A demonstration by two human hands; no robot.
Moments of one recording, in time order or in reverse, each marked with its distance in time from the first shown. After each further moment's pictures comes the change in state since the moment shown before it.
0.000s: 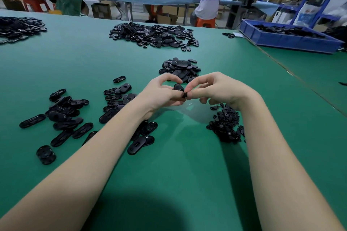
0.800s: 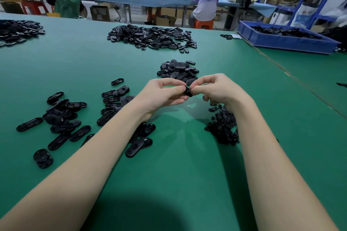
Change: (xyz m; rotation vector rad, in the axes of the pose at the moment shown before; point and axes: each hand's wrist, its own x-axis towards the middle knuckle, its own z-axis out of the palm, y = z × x) left_hand -0.002 0.003 0.005 -0.098 -0.049 0.024; right_hand 0.009 0.009 0.005 0.056 0.271 0.108
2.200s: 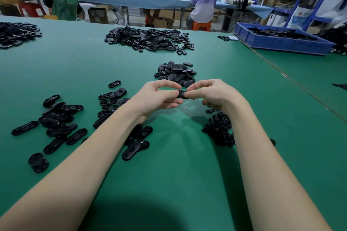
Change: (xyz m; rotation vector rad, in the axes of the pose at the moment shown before) left_hand 0.001 -0.002 -0.008 0.102 -0.024 0.003; right_hand -0.002 0.000 0.001 0.037 -0.004 0.130
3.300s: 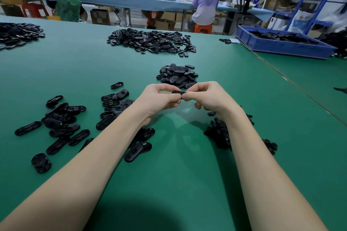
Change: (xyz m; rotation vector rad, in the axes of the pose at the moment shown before) left_hand 0.005 -0.003 0.003 0.009 0.119 0.002; right_hand 0.001 0.002 0.018 0.050 0.029 -0.137
